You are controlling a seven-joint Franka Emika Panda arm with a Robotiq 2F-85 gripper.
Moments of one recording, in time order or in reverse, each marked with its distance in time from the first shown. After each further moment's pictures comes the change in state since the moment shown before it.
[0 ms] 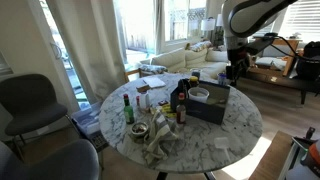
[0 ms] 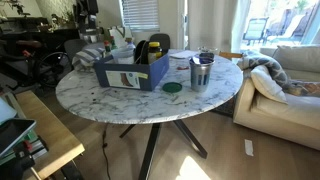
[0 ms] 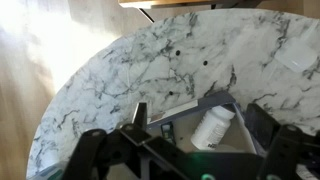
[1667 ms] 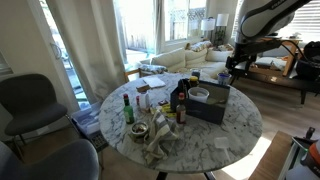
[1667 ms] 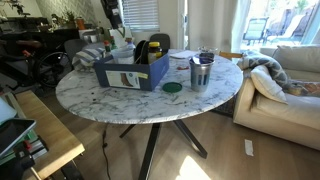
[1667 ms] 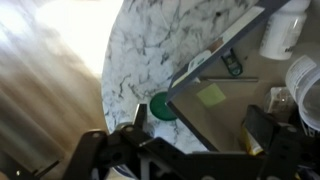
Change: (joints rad) arm -0.154 0.039 -0.085 -0.009 -0.089 0.378 0.271
